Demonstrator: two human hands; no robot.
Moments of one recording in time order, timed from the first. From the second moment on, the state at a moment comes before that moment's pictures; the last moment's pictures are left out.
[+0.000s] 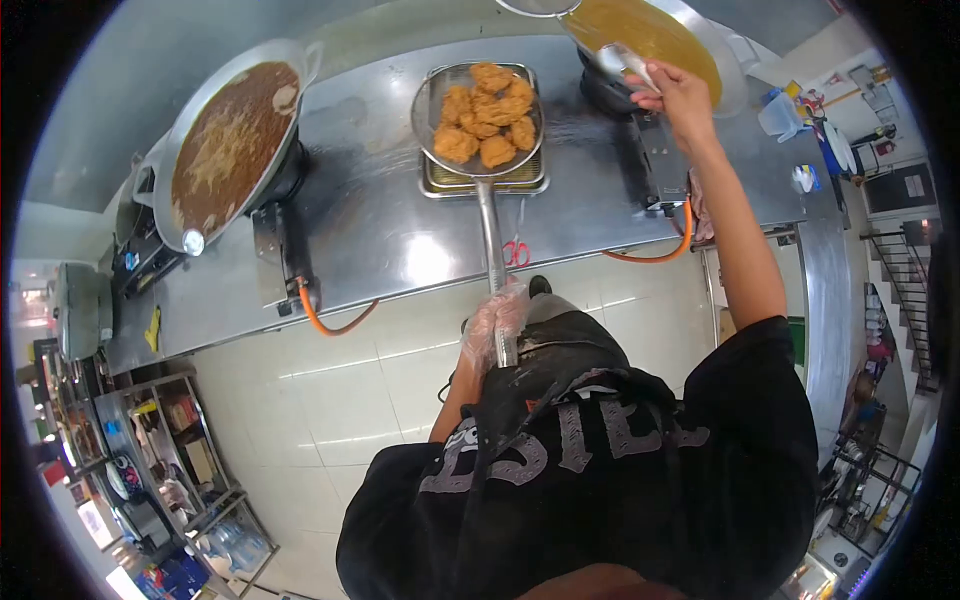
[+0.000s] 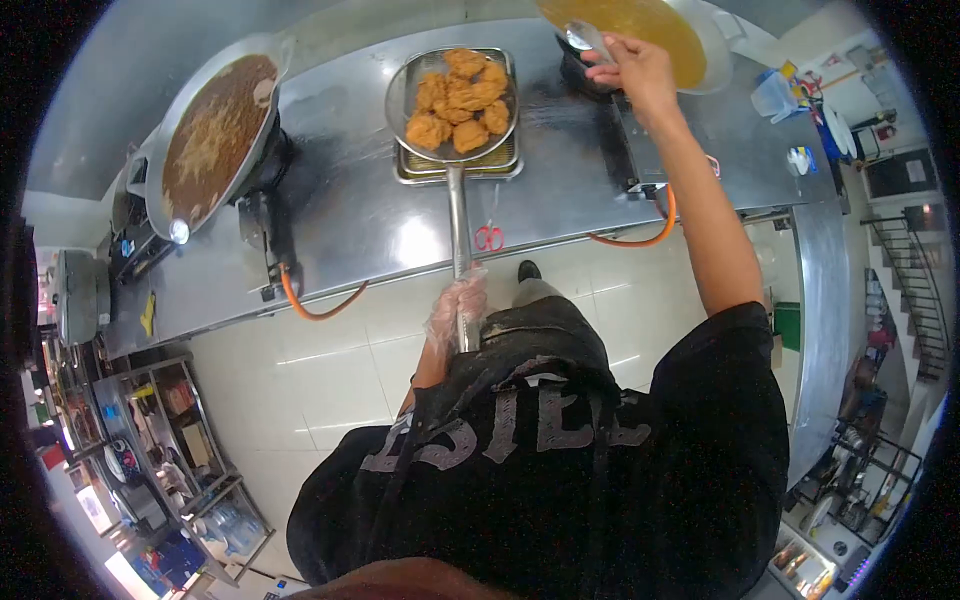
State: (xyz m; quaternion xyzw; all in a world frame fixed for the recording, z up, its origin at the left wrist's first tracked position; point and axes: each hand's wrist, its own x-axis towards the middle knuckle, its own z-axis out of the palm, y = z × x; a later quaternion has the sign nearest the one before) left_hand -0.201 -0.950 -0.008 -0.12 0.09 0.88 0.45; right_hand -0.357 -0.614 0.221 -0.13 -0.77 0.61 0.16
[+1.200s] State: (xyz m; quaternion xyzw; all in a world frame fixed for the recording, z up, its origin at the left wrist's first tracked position) left_hand -0.168 -0.929 -0.082 -0.29 0.26 0.91 0.18; right_hand -0.432 -0.343 0.220 -0.08 -0.89 0.44 -0.03
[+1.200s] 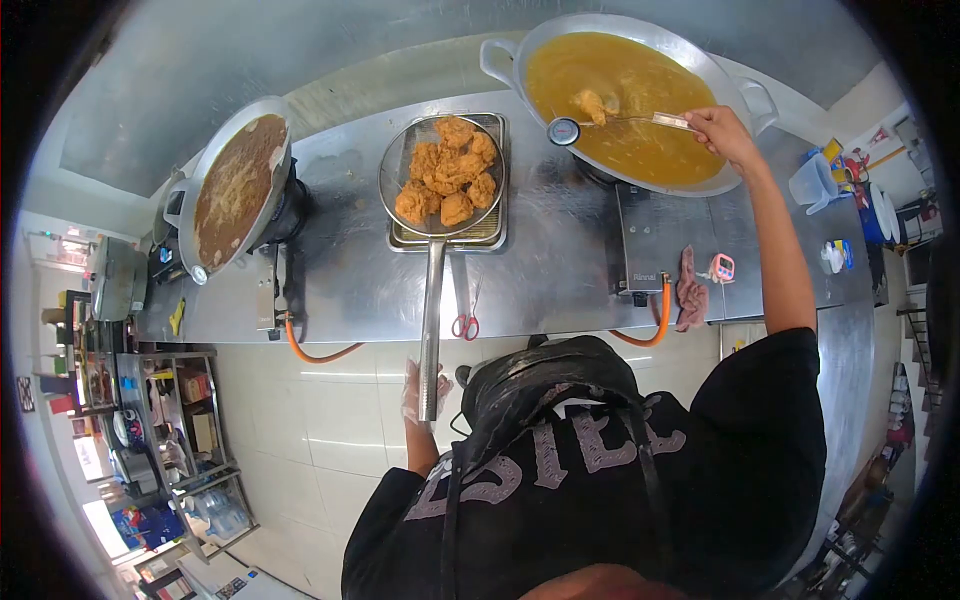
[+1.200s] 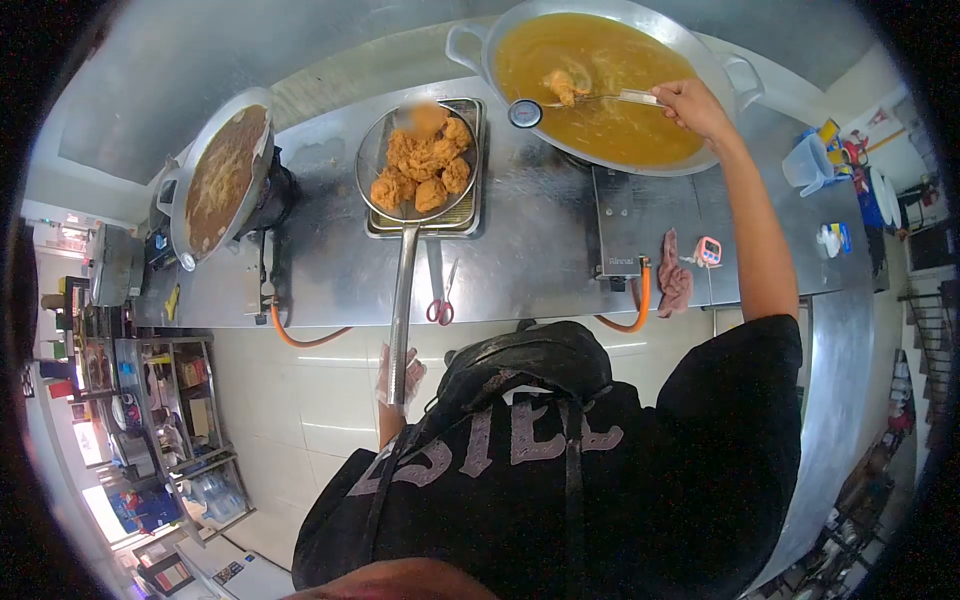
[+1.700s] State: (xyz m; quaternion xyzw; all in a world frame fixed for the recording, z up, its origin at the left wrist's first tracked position) left_hand -0.097 -0.946 -0.195 -0.40 0.27 0.87 0.11; right_hand -0.444 -0.322 0.236 -0.06 -0.98 0.19 0.10
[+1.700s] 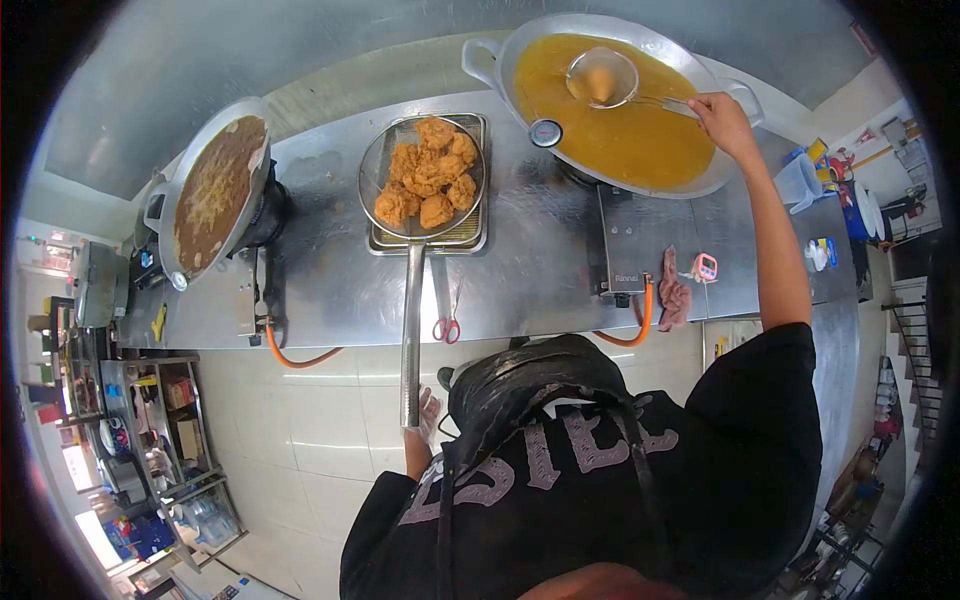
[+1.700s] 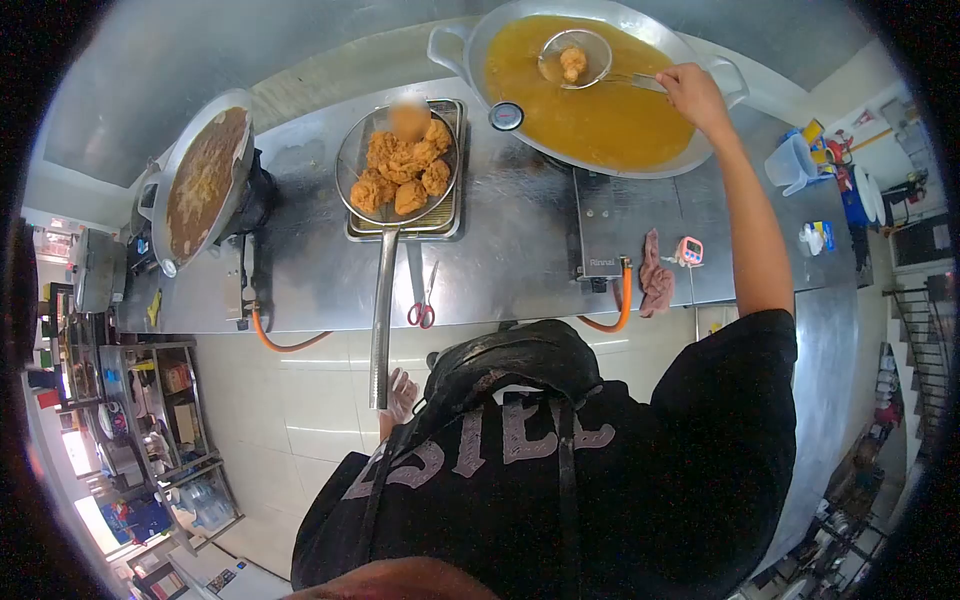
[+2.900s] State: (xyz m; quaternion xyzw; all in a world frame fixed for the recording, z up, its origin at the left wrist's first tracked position) left_hand -0.283 -0.944 0.057 -0.14 0.35 0.82 0.42; right_hand -0.330 -0.375 0.235 -0.23 -0.84 0.45 0.18
